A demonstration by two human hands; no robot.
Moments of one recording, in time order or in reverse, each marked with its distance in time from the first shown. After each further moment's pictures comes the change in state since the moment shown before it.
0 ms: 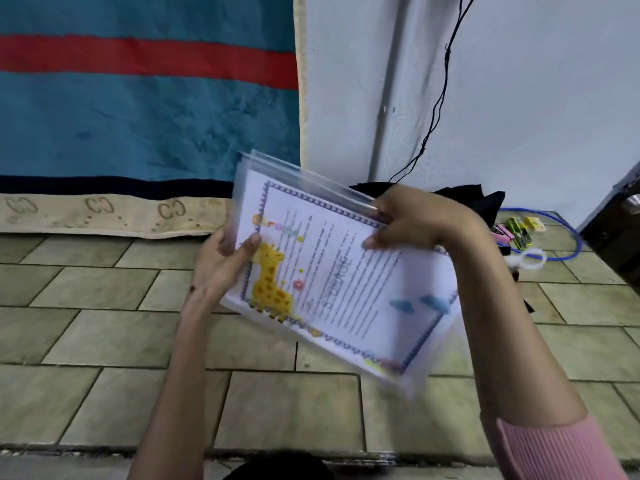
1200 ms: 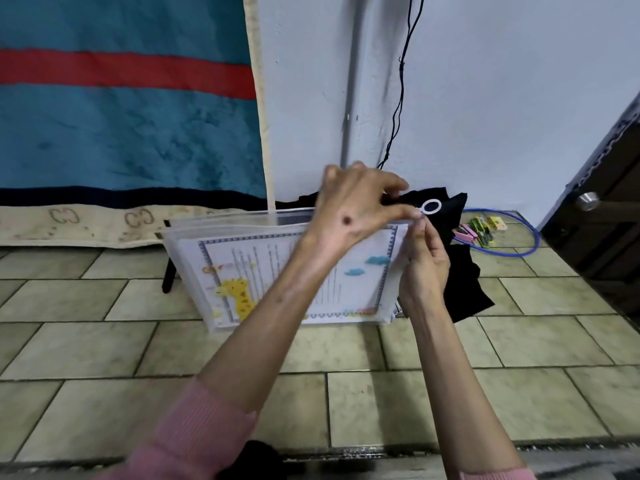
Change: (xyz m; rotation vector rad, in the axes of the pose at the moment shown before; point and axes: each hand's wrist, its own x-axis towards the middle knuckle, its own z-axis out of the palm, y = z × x) left_hand -0.026 0.160 0.155 0.726 -0.306 0.676; right_hand -0.005 0.085 0.106 1.711 1.102 0.108
